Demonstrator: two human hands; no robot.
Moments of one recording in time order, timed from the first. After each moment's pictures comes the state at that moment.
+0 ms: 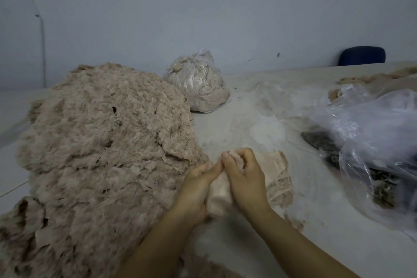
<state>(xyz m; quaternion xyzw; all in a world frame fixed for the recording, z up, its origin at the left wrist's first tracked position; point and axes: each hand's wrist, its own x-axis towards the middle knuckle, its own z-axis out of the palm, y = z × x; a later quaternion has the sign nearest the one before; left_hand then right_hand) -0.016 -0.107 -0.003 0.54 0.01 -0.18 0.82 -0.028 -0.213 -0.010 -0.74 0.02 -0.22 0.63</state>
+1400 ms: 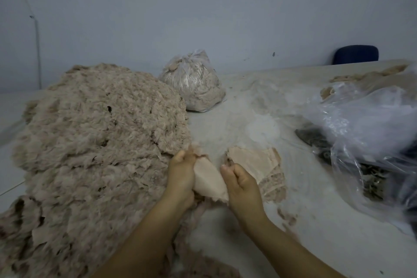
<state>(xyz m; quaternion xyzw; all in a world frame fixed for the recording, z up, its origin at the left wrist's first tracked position) -0.003 -0.108 0.012 0.60 0.10 0.04 0.79 -0.047 -0.217 -0.031 -0.74 0.00 -0.19 0.64</state>
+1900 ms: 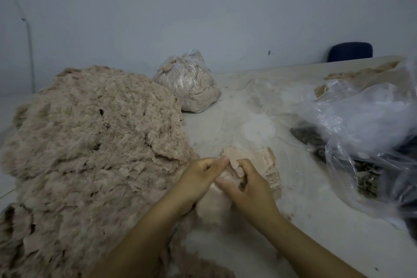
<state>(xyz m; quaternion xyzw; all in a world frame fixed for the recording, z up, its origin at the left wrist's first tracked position) -0.012 -0.116 0.011 0.72 -0.17 -0.16 0.65 -0.060 -0.247 -0.016 -0.82 -0.03 -0.20 0.54</state>
